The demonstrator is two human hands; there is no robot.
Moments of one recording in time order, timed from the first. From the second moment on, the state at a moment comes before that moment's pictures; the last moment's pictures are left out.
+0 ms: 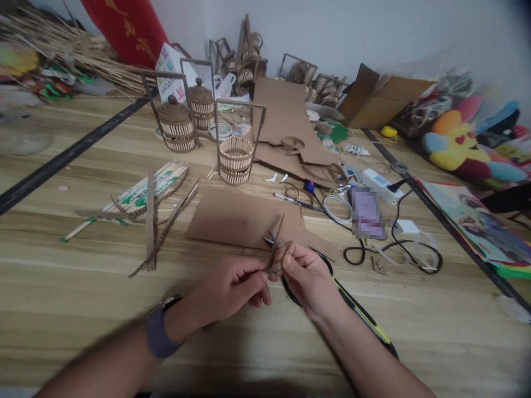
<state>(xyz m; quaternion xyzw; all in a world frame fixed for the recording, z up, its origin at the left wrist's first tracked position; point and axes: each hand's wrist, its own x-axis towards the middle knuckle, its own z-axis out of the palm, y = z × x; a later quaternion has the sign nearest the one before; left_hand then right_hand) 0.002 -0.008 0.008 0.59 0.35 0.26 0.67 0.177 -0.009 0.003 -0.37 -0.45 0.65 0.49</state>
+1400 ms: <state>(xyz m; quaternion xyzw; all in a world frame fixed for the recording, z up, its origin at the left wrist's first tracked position) 0.009 -0.006 -0.007 0.59 0.39 0.33 0.63 0.177 -0.015 0.007 -0.42 -0.74 0.18 0.49</state>
